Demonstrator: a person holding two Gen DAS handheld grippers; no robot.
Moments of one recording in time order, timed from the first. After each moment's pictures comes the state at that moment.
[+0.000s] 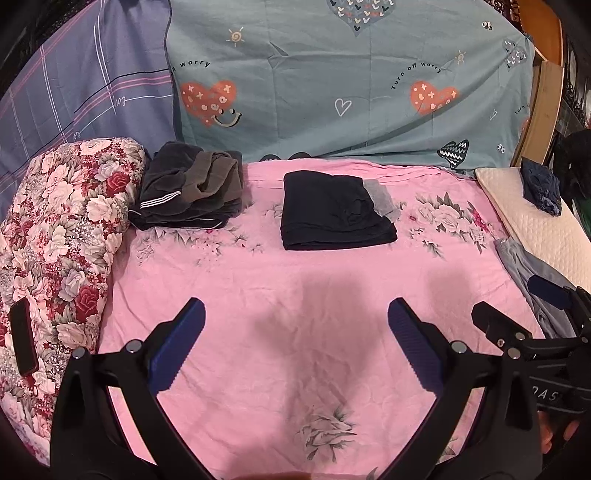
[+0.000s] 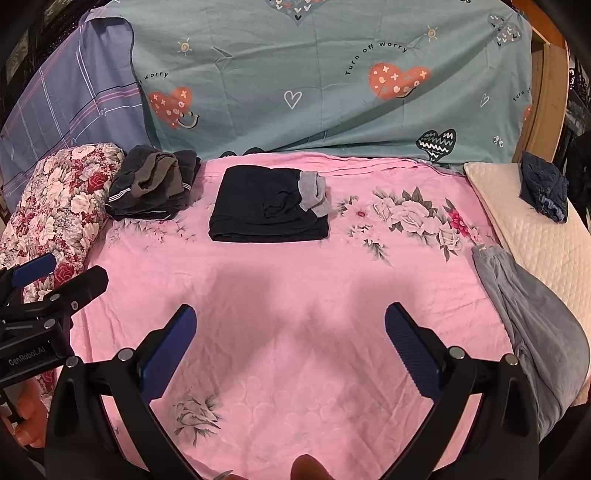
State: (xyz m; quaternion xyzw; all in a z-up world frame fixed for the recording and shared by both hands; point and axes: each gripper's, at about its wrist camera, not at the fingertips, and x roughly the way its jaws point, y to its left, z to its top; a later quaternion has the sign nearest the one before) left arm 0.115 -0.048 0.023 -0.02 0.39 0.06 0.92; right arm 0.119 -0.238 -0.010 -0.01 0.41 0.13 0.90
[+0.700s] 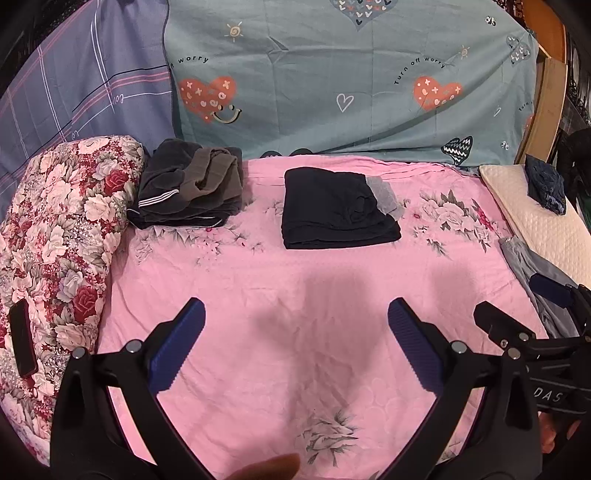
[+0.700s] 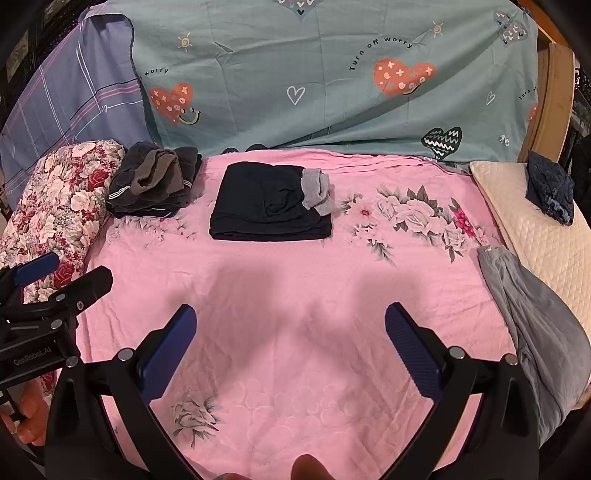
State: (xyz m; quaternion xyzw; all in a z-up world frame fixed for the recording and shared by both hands) left arm 0.126 -0.045 0.017 -0.01 0.40 0.06 0.92; right arm 0.129 -0.238 -0.014 -0.01 0.42 0.14 0.90
